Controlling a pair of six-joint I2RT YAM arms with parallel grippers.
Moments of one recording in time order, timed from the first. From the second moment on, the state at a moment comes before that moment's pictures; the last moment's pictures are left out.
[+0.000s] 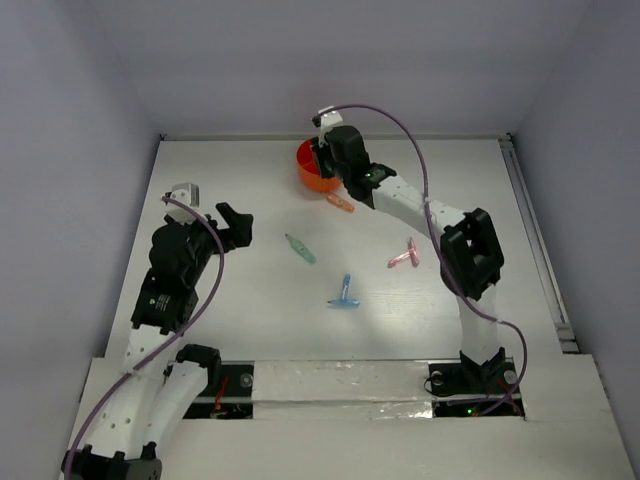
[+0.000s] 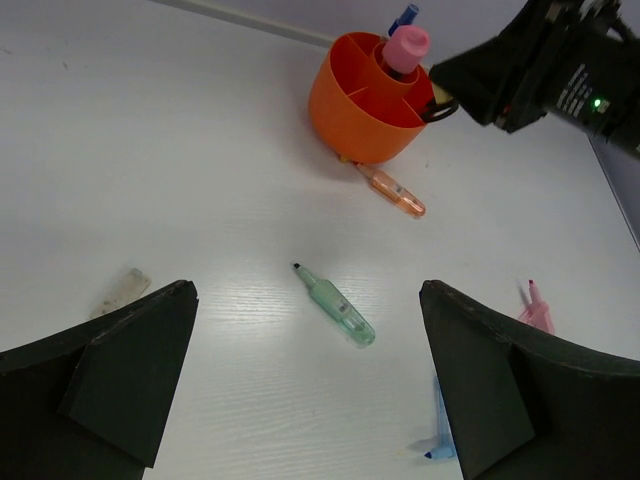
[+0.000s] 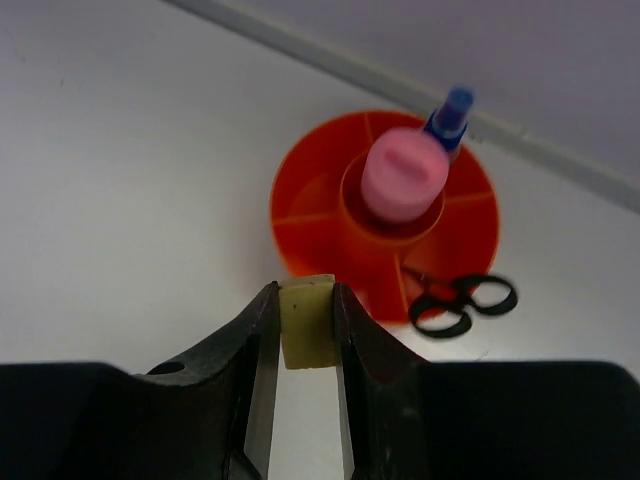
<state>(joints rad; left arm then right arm) -0.20 0.64 0.71 -0.26 0.02 -0.41 0.66 2.05 1.75 -0.06 0.16 0.04</state>
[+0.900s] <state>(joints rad) -0.17 0.69 0.71 -0.26 0.01 -0.41 0.65 2.28 1.93 0.02 0.17 -0.31</state>
